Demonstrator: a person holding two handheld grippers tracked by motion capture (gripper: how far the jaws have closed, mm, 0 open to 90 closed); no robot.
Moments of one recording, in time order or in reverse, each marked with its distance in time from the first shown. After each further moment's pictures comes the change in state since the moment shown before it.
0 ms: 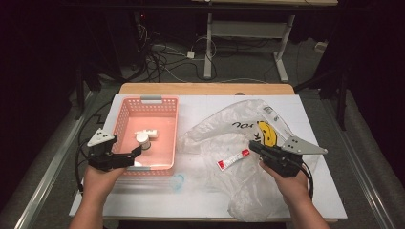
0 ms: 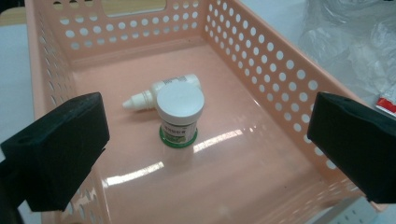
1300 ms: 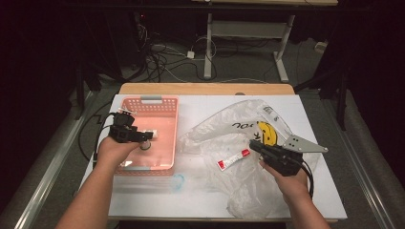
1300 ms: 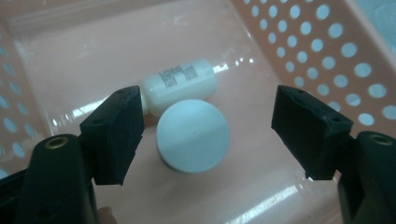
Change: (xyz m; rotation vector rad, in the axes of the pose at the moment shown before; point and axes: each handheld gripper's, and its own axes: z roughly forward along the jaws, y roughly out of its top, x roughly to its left) left arm 0.021 0.057 0.078 0.404 -0.031 -0.055; right arm -0.005 -0.001 0.001 -0.005 0.005 0.022
